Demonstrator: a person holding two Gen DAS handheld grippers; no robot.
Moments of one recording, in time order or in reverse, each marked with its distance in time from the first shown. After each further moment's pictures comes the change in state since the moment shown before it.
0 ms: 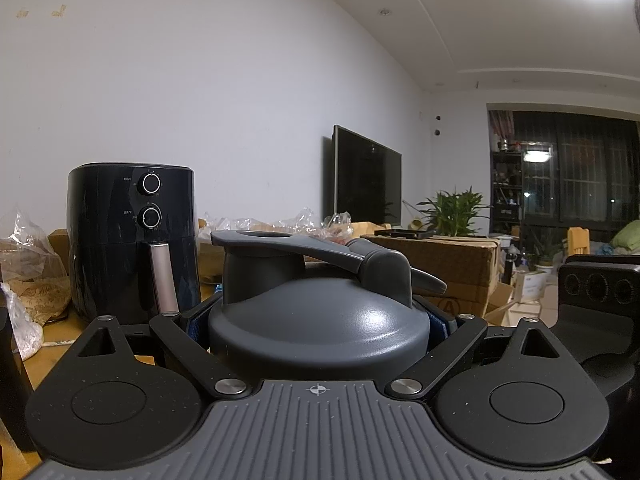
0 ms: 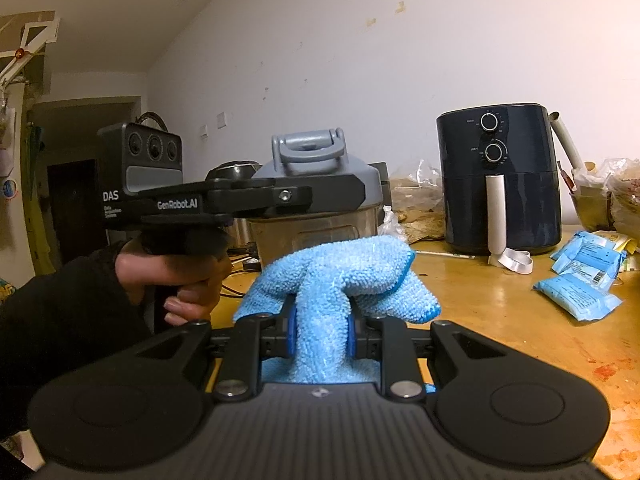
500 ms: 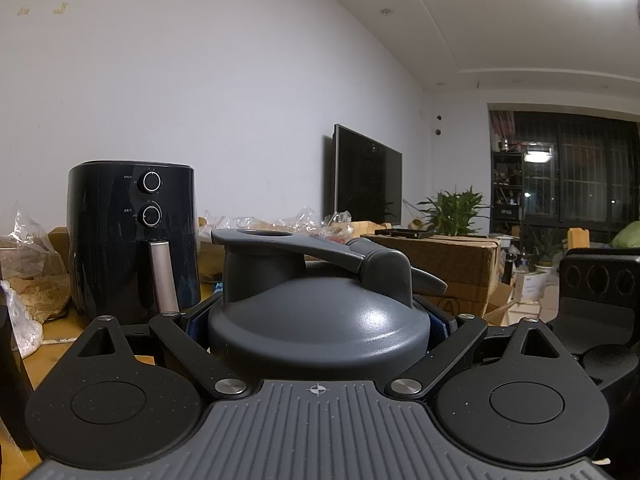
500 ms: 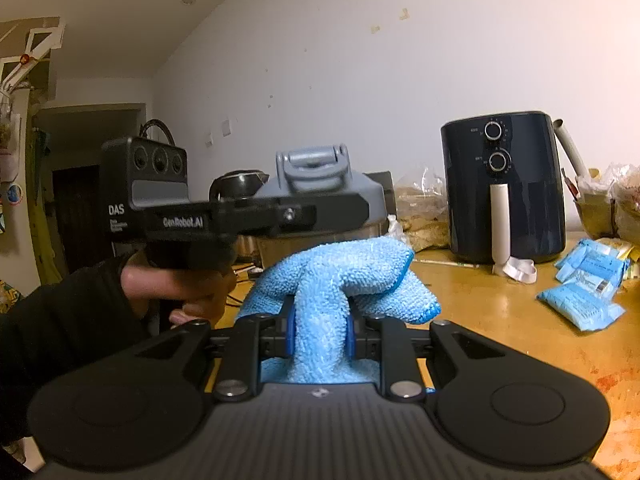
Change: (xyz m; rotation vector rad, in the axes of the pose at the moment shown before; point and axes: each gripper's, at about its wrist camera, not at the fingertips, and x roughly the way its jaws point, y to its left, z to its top) left arm 0.001 0.001 0.001 -0.005 0.004 -0.001; right arm -0.001 0.000 0.006 -0.003 -0.028 0.015
